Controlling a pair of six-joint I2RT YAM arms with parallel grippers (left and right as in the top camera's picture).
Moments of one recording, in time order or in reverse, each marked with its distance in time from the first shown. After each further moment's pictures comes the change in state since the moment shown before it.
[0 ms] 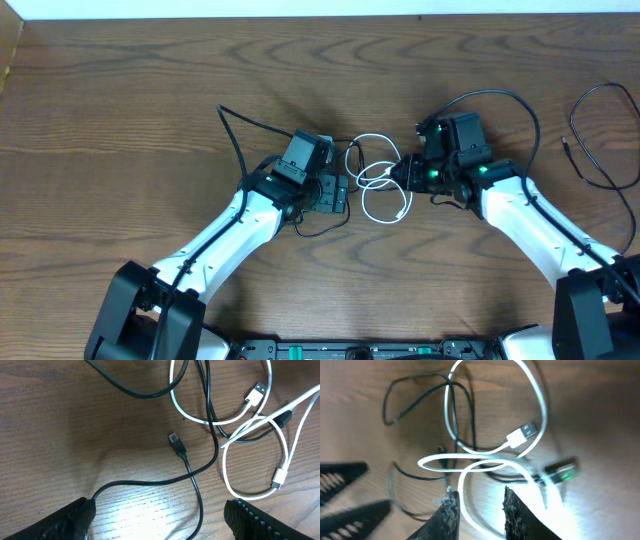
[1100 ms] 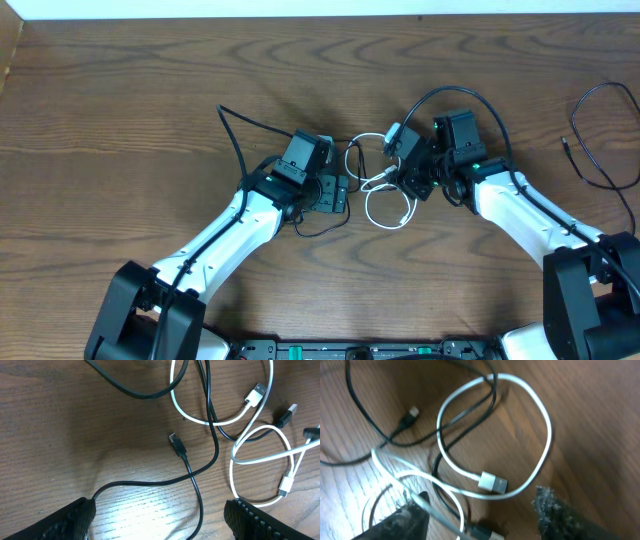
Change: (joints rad) left arm 0.000 0.000 0.000 0.000 0.000 0.000; right arm -0.013 0.079 -0.003 0.133 0.010 -1.063
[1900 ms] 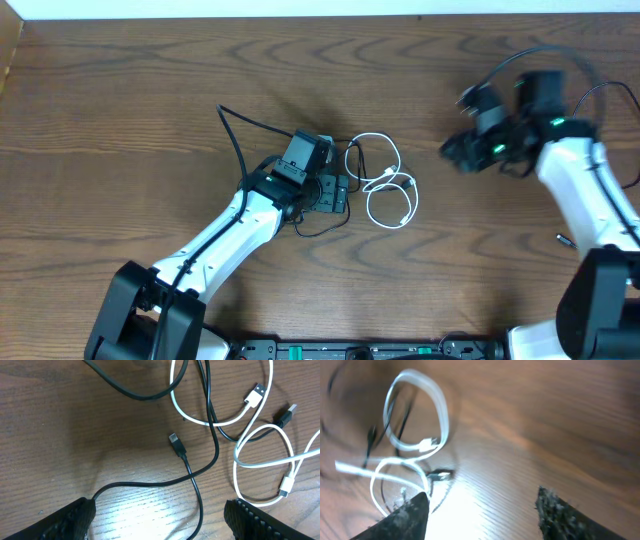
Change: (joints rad) left arm 0.000 0.000 0.000 0.001 0.000 0.000; right arm -0.288 -0.004 0.248 -0.448 -0.055 0.146
